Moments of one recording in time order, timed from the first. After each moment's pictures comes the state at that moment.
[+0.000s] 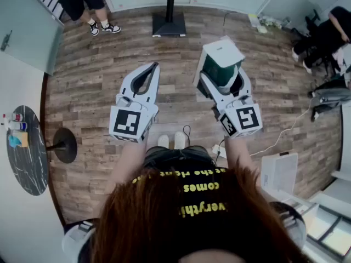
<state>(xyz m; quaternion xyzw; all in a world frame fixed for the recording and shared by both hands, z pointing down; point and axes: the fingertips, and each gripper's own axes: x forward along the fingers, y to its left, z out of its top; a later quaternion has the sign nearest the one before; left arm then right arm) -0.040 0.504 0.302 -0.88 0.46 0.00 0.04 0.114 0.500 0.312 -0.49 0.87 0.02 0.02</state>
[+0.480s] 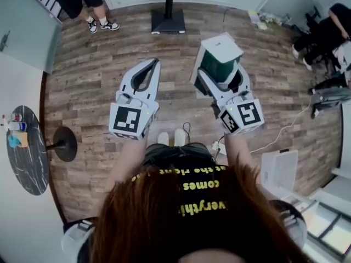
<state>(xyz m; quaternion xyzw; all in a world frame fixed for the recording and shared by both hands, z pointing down) -0.033 0.498 0.302 -0.89 0.46 0.01 0.04 0.111 0.494 0.312 -0.48 0.88 0.01 0.03</state>
